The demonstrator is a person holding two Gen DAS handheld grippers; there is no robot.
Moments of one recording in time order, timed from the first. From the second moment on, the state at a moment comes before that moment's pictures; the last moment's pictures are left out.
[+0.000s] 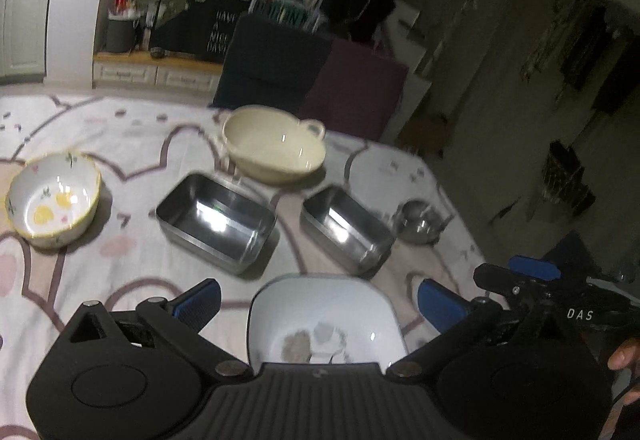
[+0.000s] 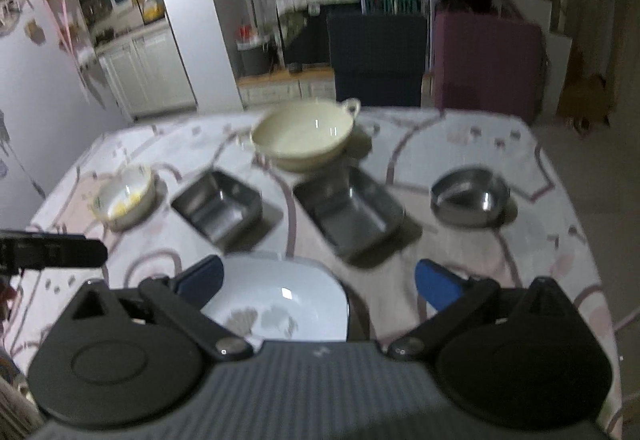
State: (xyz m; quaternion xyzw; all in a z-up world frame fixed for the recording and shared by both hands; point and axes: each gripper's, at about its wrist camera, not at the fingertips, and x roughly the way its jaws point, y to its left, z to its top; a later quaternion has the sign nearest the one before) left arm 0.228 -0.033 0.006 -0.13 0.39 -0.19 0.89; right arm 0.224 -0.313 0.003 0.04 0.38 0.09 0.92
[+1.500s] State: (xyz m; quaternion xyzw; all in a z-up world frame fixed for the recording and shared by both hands) left arm 0.457 -0.004 -0.037 -0.26 0.38 -0.05 0.89; right arm 0.503 -0.328 0.040 -0.05 0.26 0.14 0.95
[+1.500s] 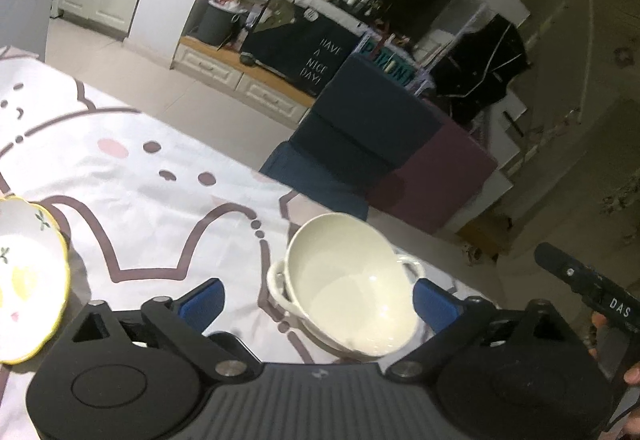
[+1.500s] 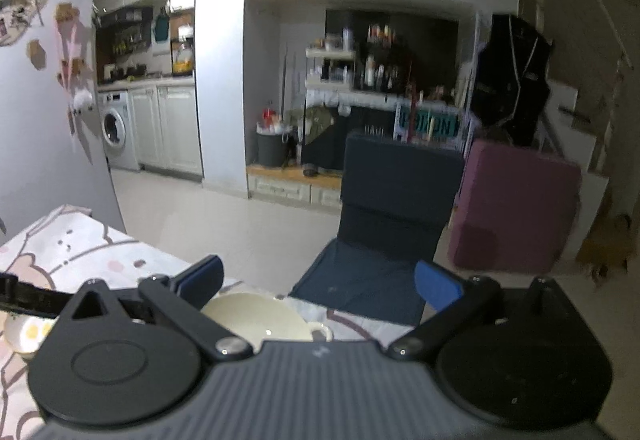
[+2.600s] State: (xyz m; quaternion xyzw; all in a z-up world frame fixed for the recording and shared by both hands) left arm 0.521 0.013 -0.143 -0.36 0.43 -0.08 0.82; right arm 0.642 -0.287 -0.111 -0.03 0.47 0.11 0.87
